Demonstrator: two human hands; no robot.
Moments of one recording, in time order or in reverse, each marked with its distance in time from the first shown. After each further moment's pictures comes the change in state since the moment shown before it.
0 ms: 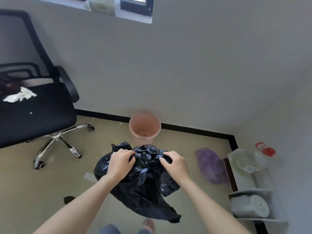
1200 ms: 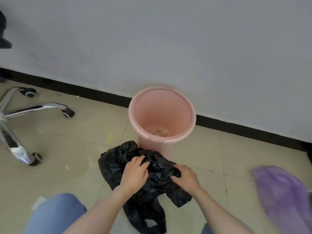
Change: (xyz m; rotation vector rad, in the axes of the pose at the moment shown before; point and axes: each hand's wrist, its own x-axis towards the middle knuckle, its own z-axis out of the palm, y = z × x) left_hand 0.180 -0.300 0.460 0.313 -0.236 0.003; right_hand 0.355 0.352 0.354 -0.321 -0.398 0.111
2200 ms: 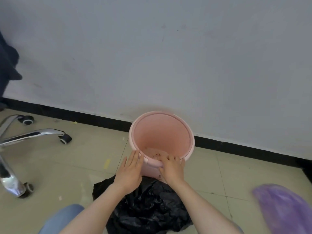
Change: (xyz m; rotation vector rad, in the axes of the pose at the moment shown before) left_hand 0.052 -0.034 -0.037 0.066 -0.090 0.020; right_hand 0.042 -0.083 -0.031 -0.233 0.398 -0.185
